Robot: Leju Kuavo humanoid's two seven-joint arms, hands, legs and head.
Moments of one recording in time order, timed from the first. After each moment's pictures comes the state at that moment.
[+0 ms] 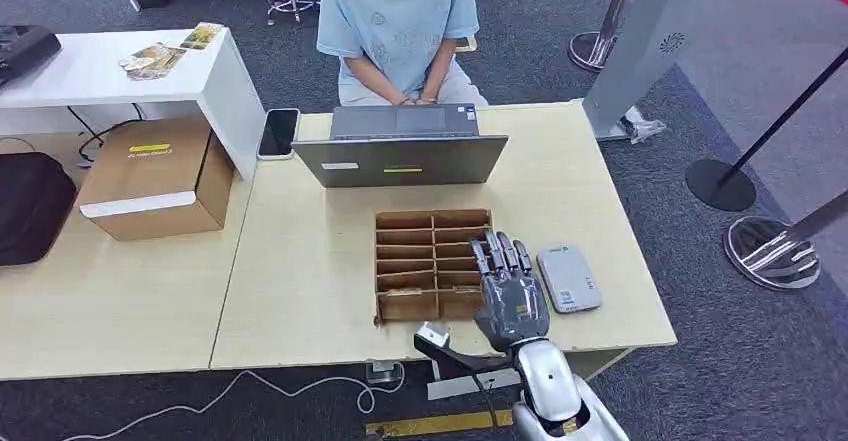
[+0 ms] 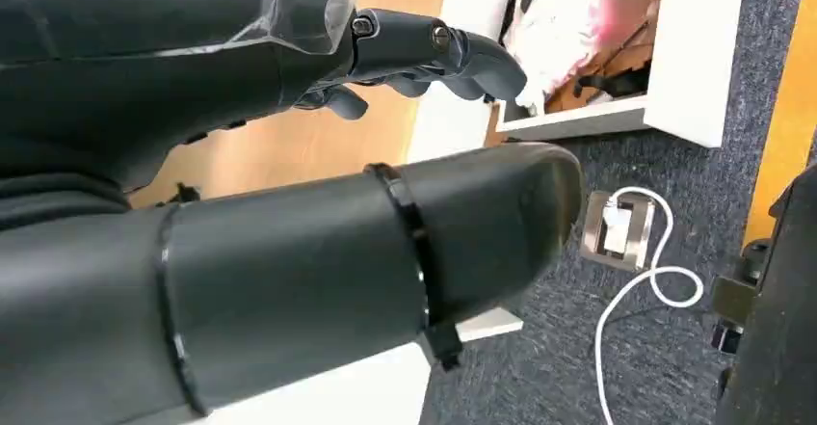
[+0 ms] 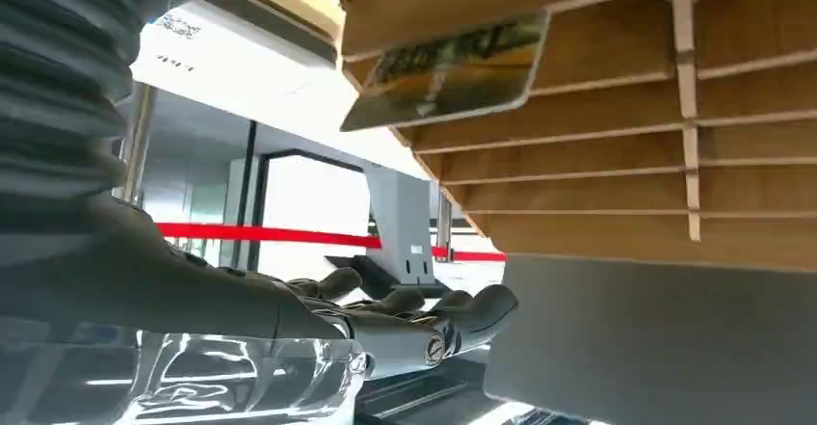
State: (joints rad) left arm -0.36 -0.26 -1.51 -0.23 -1.33 0.09 0.02; right arm -0.11 0.01 0.41 -1.33 1.57 -0.26 0.29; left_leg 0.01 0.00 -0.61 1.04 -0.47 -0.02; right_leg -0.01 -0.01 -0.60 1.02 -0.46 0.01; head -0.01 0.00
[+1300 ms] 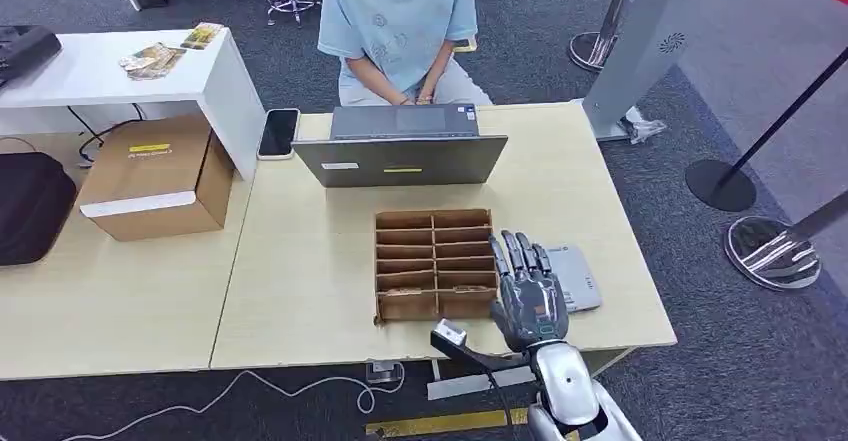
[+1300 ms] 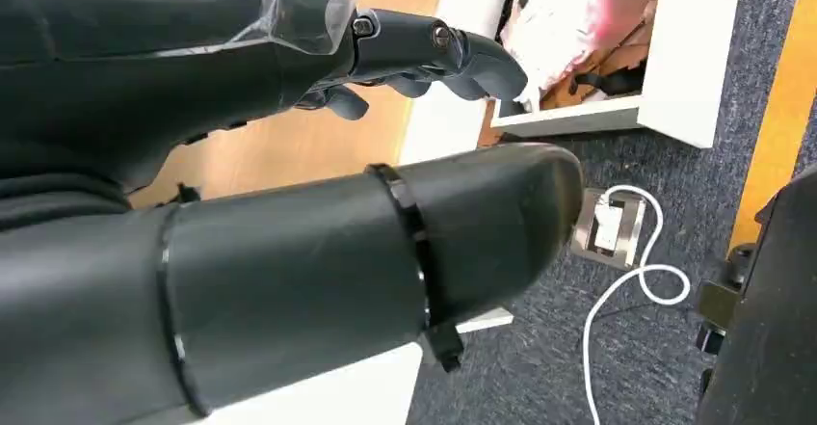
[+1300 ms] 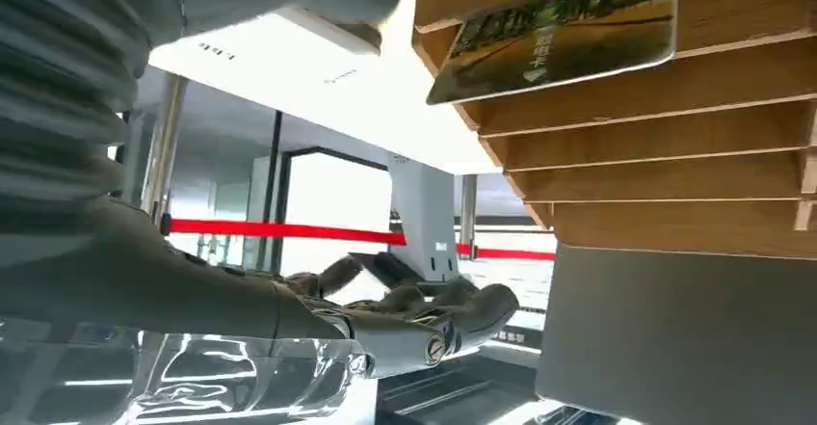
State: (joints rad) left arm -0.36 -0.26 -1.51 -0.23 -1.31 0.09 0.01; right arm -0.07 -0.02 0.36 -1.40 1.57 -0.24 0.28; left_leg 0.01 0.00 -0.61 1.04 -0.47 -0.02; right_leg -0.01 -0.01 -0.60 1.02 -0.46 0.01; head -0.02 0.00
